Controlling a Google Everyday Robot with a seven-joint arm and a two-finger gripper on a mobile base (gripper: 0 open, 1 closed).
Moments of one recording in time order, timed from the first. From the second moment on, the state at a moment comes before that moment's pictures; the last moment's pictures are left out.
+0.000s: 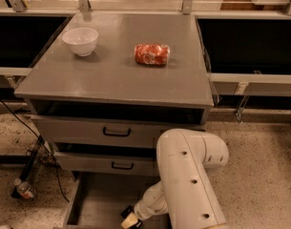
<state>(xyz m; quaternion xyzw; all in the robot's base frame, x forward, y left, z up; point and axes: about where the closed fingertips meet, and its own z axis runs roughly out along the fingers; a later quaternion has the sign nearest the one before) 0.461 0.047 0.131 -0.37 0.90 0.19 0.12</state>
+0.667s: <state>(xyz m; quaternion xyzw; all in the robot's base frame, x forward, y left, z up) 0.466 0.048 0.137 -0.37 0.90 0.19 0.14</state>
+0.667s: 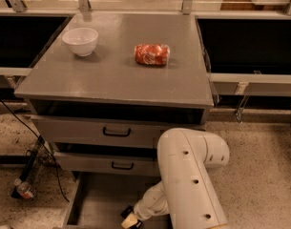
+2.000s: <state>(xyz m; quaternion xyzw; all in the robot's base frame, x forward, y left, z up) 0.497 0.055 0.161 -0.37 0.89 0.18 0.17</state>
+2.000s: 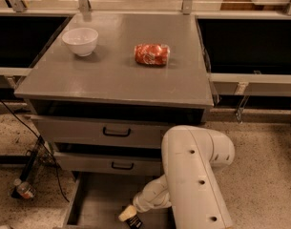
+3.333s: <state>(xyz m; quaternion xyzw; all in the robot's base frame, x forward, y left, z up) 0.490 0.055 0.149 -0.37 0.90 0.17 0.16</state>
